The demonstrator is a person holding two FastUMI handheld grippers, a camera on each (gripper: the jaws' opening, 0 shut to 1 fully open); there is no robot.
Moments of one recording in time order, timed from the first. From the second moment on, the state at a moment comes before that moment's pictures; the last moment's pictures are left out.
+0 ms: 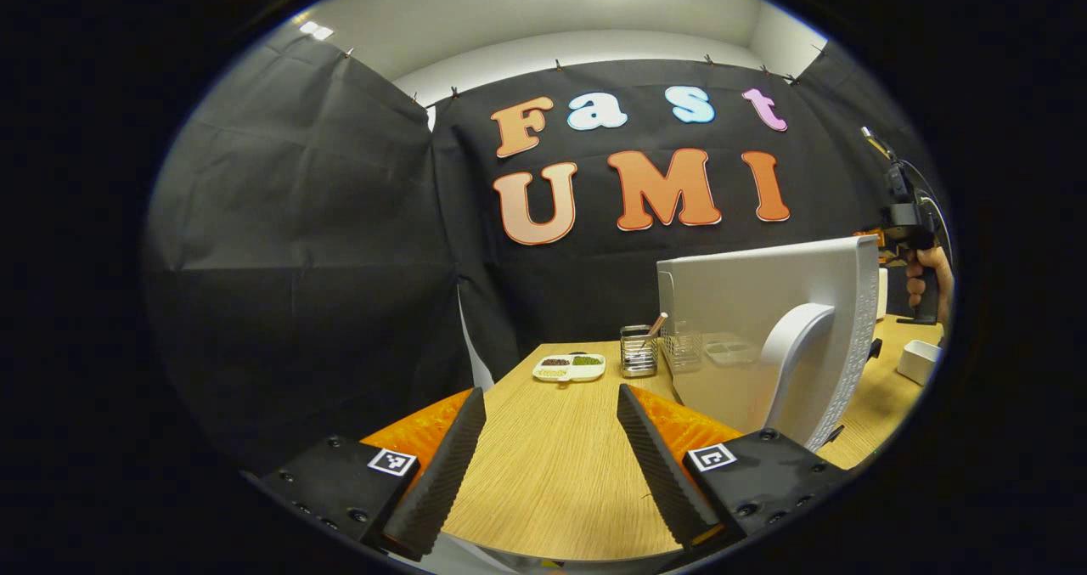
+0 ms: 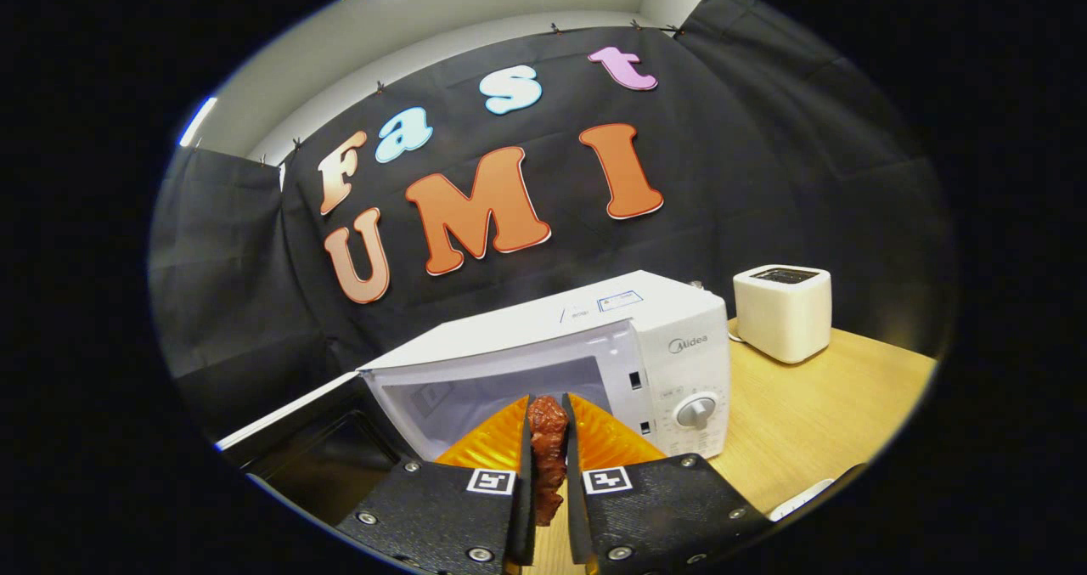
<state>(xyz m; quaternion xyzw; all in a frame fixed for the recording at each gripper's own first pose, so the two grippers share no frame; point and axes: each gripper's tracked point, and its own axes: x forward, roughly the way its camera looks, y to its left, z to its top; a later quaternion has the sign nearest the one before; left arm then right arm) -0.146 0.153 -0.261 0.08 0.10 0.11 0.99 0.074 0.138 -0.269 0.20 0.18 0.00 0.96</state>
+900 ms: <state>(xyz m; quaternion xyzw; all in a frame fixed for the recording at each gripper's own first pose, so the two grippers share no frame) -0.138 0.200 -0.277 0.06 0.11 0.13 0.98 0.167 0.194 -0.358 0.33 0.13 -0.08 0.93</state>
